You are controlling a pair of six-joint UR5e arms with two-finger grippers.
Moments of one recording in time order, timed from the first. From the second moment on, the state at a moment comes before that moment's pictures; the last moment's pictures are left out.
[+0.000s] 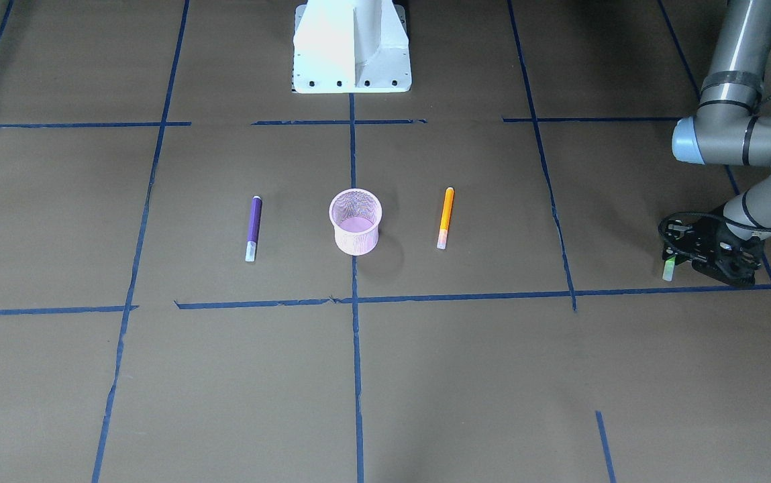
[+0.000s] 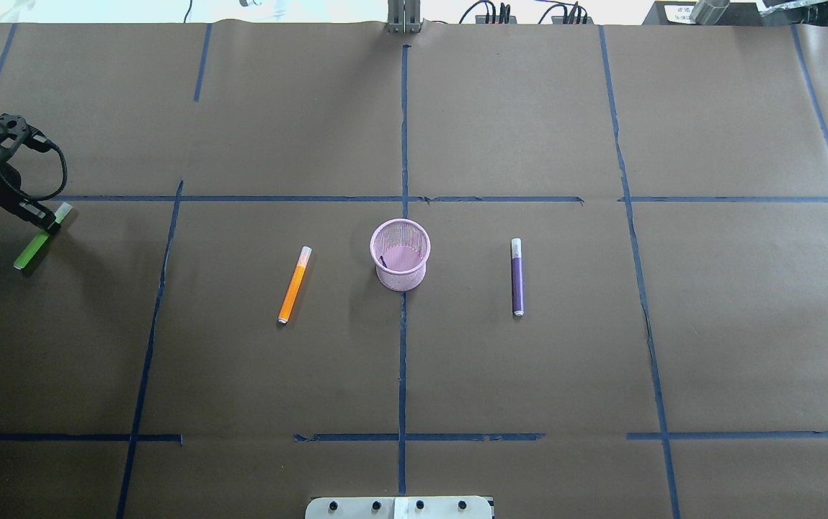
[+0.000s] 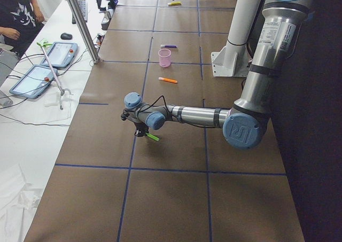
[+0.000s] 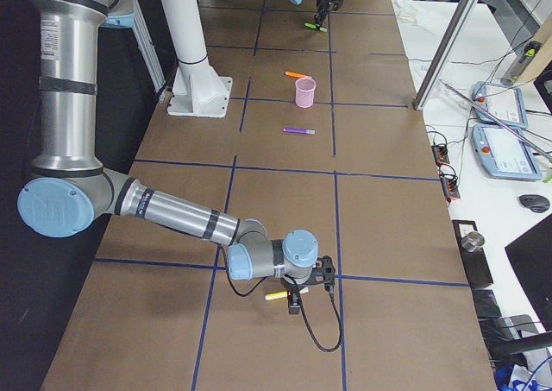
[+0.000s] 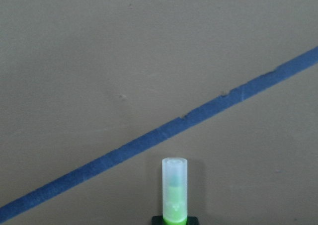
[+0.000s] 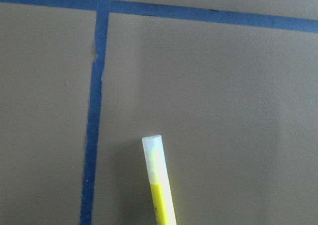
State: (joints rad) left arm -1.07 -1.79 -1.33 -2.01 -2.31 -0.18; right arm 1.41 -1.66 1.31 -1.11 2.30 0.12
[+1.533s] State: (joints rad) left arm -1.10 -1.95 -1.63 -1.46 -2.37 -0.18; right arm 1.36 -1.66 1.21 -0.98 2.31 0.15
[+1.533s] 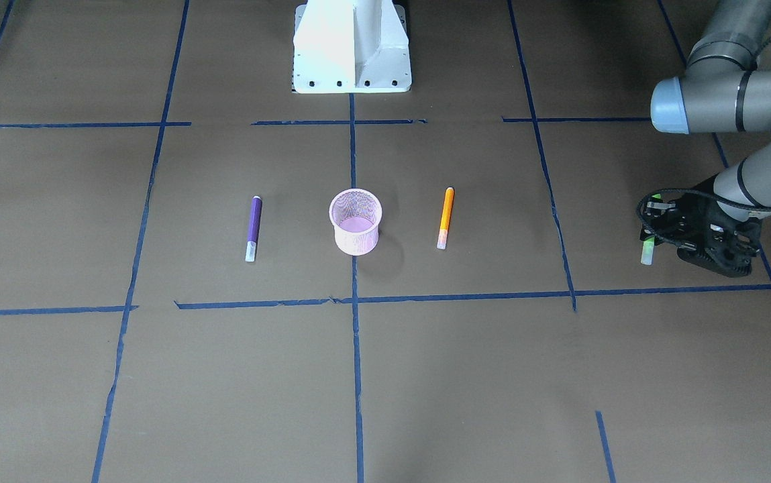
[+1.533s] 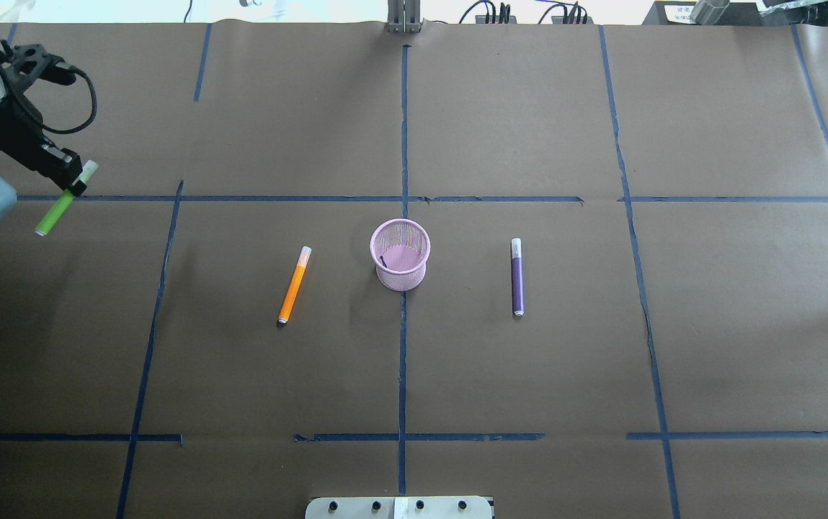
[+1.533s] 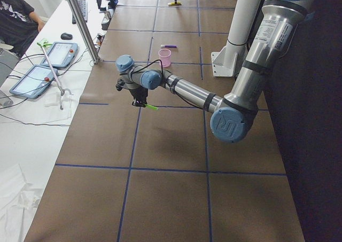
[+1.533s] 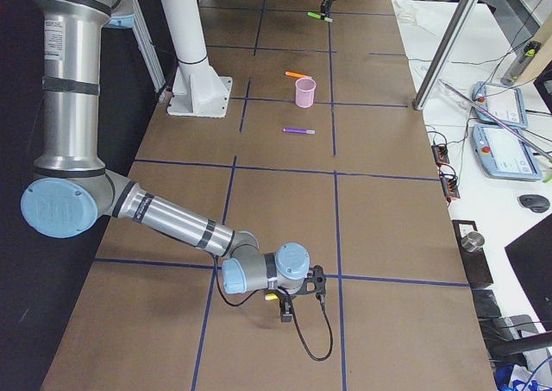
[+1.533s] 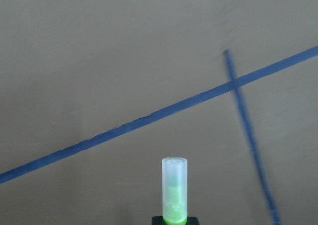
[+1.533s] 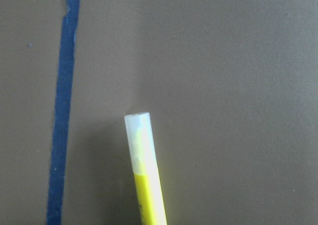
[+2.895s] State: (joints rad) left arm -0.83 -2.34 -1.61 -1.54 -2.37 -0.71; right arm 1.35 -1.66 1.21 -0.98 2.35 0.16
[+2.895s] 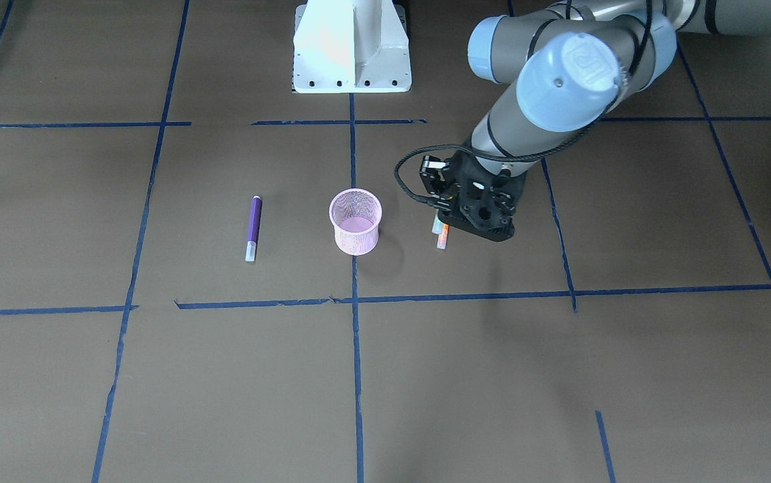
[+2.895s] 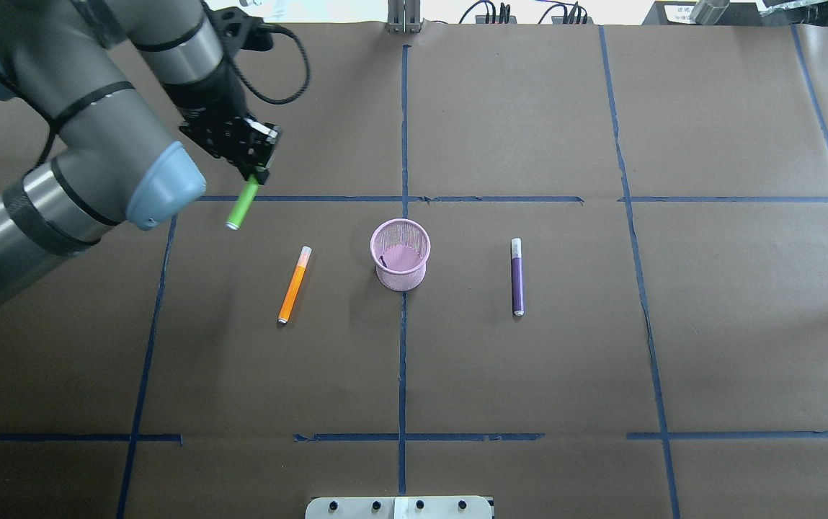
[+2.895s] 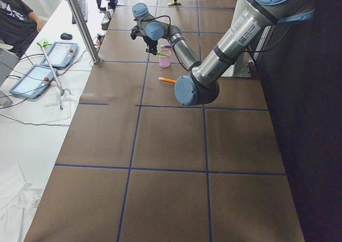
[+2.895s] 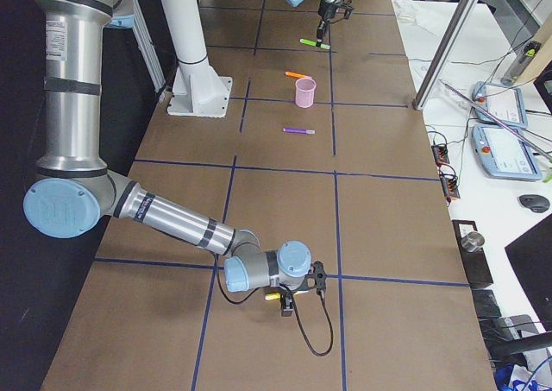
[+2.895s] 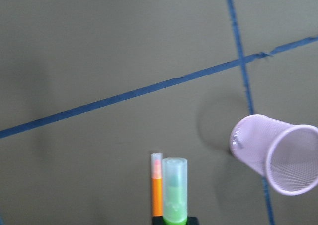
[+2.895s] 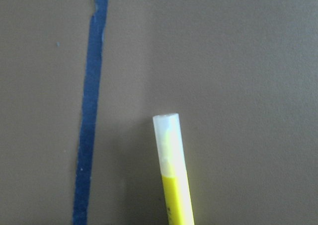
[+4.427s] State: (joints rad) left arm -0.73 -2.35 -1.28 -2.58 -2.31 -0.88; right arm 1.35 -1.66 1.21 -0.98 2.35 0.16
